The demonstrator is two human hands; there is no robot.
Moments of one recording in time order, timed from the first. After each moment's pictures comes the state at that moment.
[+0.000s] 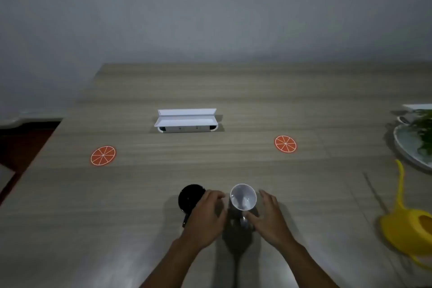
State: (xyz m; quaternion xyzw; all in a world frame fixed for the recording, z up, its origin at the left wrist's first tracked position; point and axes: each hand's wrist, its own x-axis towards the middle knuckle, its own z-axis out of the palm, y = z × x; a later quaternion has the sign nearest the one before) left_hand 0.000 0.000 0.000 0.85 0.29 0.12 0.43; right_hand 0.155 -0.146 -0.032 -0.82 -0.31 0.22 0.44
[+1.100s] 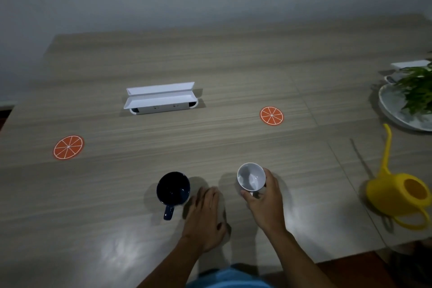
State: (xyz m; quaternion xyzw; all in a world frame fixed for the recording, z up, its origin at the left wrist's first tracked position) left_hand 0.021 -0.030 -0.093 0.94 0.23 -0.14 0.20; right_hand 0.160 -0.157 -0.046 -0.83 -0.15 0.16 0.51
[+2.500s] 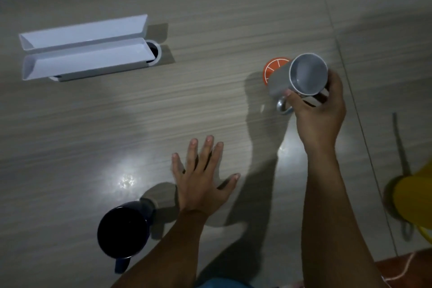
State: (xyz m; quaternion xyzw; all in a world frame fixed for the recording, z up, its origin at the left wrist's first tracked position) left_hand 0.148 0.007 -0.149 0.94 0.30 -0.01 0.17; right_hand 0.401 -0.078 -0.044 -0.84 -0.04 0.07 0.54
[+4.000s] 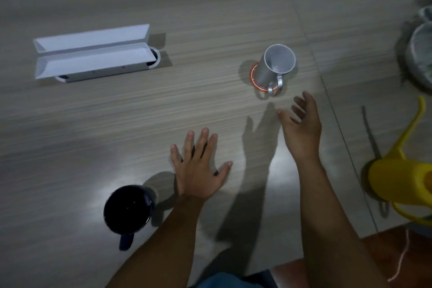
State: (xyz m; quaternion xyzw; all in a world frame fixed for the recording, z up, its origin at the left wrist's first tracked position) left_hand 0.151 0.009 -0.133 0.93 0.30 -0.05 0.20; right_hand 0.361 -0.119 -0.057 -0.83 0.00 0.10 0.54
